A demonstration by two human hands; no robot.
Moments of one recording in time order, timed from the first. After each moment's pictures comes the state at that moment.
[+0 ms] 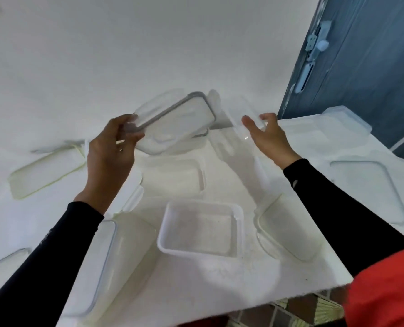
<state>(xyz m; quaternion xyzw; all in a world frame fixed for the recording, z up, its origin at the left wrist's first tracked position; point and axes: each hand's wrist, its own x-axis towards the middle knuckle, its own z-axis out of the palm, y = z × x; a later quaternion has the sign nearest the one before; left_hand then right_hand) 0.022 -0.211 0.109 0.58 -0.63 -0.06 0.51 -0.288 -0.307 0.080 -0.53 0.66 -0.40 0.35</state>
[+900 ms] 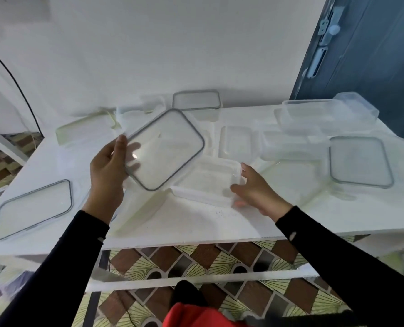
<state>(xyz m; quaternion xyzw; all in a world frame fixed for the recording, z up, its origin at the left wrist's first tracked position) 0.005 -0.059 0.076 0.60 -0.31 -0.33 0.66 -0.273 -0.115 0.014 -0.59 0.59 -0.24 0.50</state>
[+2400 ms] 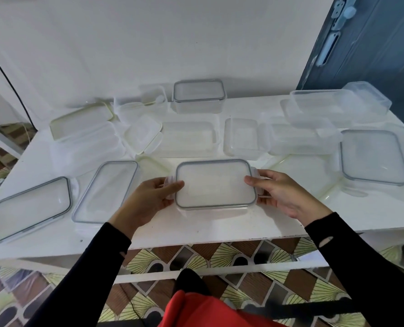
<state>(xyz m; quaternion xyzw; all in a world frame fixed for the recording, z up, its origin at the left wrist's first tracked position) -0.009 -0.062 0.014 0.61 -0.30 -0.60 0.42 -0.295 -0.118 0.020 -0.38 0.57 -0.29 0.67</state>
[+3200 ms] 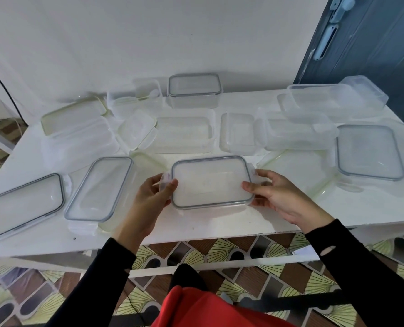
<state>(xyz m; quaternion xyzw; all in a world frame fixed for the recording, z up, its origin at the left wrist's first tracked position) -0.032 -0.045 0.001 0.64 -0.30 -0.52 0.48 -0.299 -0.099 0.019 -0.38 0.57 -0.30 0.66</state>
